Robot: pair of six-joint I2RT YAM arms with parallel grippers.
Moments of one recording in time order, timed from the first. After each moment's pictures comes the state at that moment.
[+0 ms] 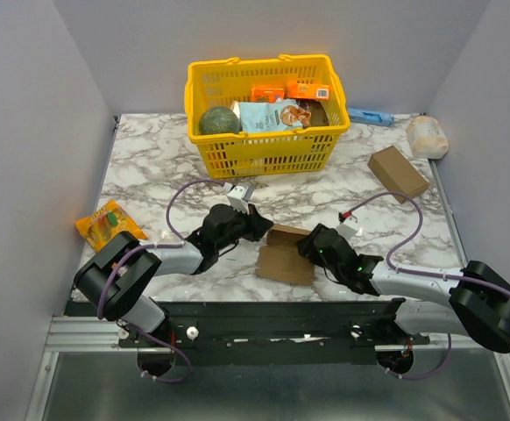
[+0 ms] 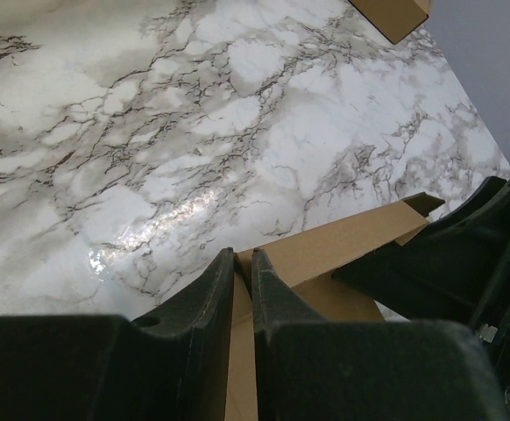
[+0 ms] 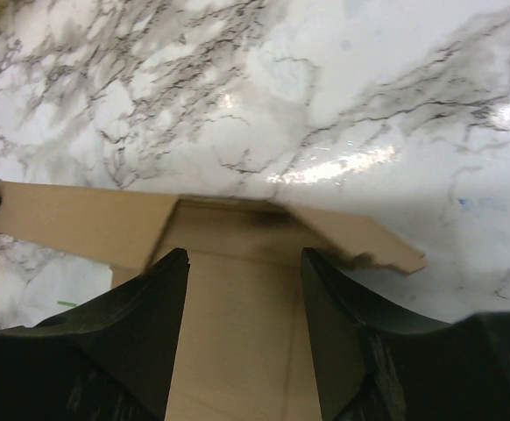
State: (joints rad) left arm -0.71 1.51 0.49 0.73 0.13 -0.53; right arm 0.87 1.20 0.37 0.14 0.48 1.08
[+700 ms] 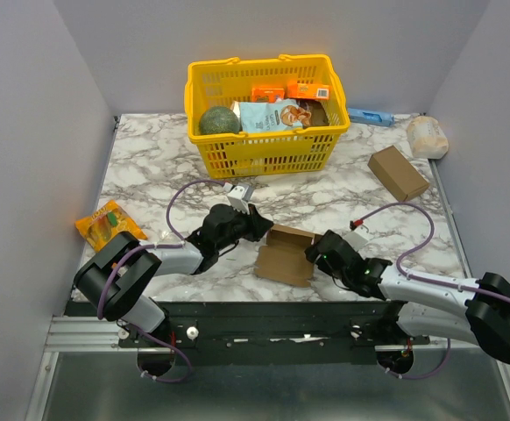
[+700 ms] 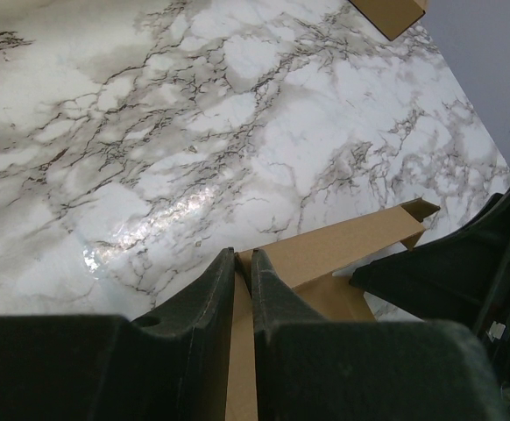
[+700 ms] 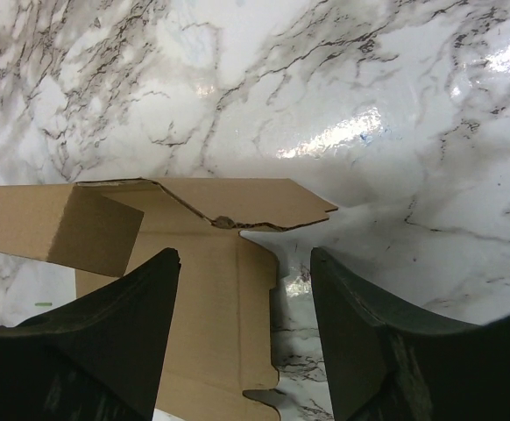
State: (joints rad) left arm -0.72 1.51 0.49 0.73 0.13 -0.53; right arm 0.88 1.09 0.35 -0.09 0.49 1.24
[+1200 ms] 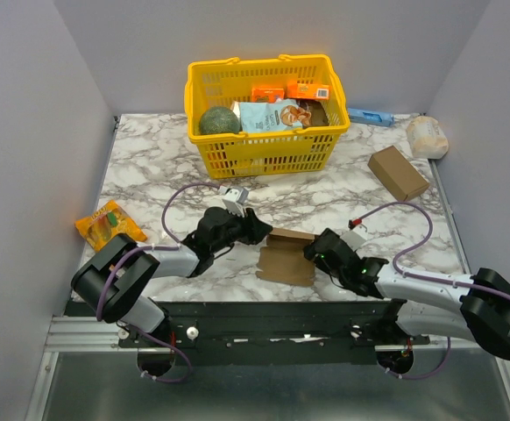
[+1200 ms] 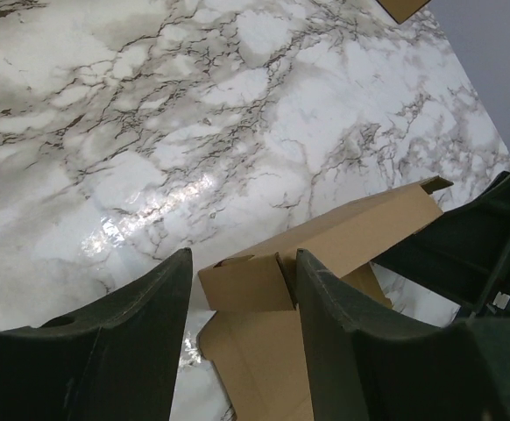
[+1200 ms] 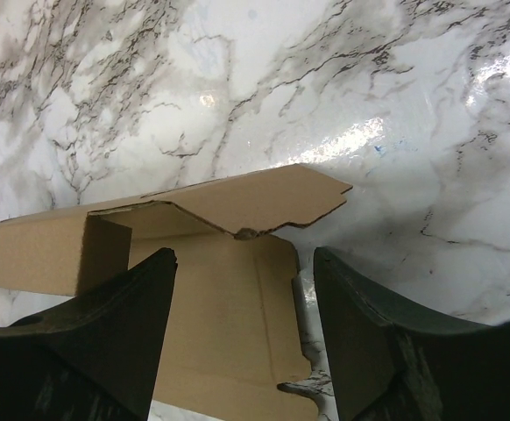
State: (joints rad) left arm -0.68 1.48 0.43 0.76 0.18 -0.55; right arm 0.88 1.13 0.36 -0.05 0.52 1.25
